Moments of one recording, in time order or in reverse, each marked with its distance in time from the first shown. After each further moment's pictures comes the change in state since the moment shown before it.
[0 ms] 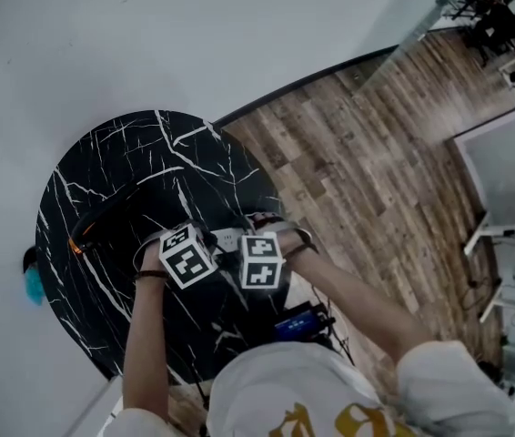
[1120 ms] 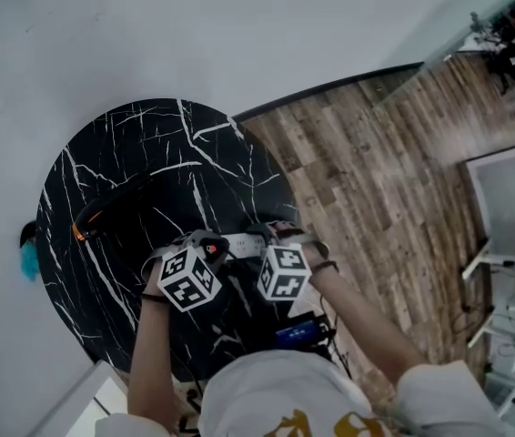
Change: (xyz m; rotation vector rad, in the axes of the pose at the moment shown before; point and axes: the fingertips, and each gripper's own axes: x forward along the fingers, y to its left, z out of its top) left arm -0.001 -0.002 0.003 -0.013 -0.247 0.118; right arm -0.005 0.005 -0.001 -0.009 -0.115 0.026
